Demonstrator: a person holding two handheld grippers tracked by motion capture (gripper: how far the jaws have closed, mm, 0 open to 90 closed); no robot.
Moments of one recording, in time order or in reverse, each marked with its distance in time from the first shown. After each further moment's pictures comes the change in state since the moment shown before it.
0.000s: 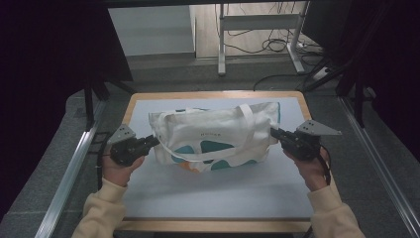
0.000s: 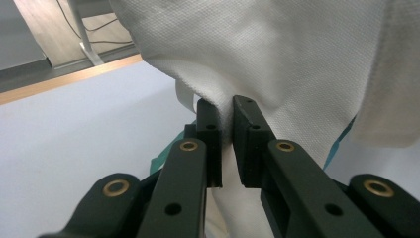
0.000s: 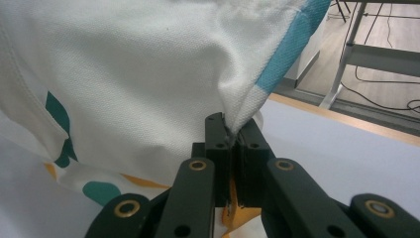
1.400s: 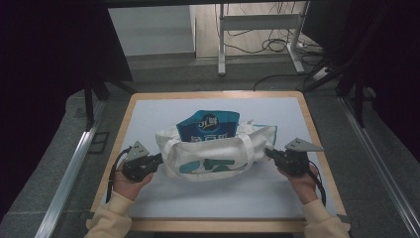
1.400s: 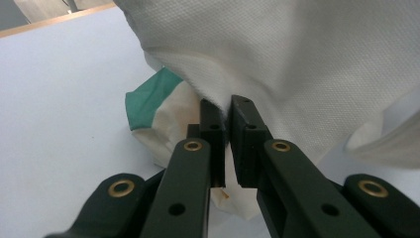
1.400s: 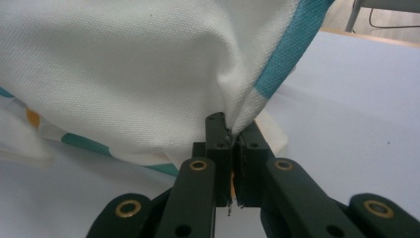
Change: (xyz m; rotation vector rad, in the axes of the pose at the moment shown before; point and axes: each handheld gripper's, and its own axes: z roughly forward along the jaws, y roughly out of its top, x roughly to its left) left arm -0.015 -0.048 0.025 0.113 0.003 0.023; right arm 0.003 -0.068 0.023 0.151 -0.004 0.051
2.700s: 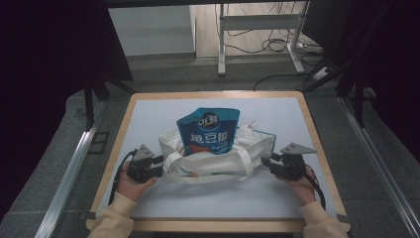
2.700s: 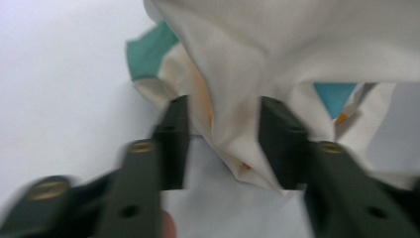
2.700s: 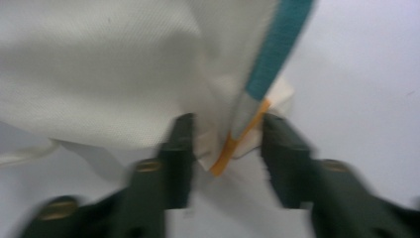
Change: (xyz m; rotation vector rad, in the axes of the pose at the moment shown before) left arm 0.006 -0.016 0.018 0.116 0.034 -0.020; right arm -0.003 -0.019 0.010 0.101 -0.018 0.024
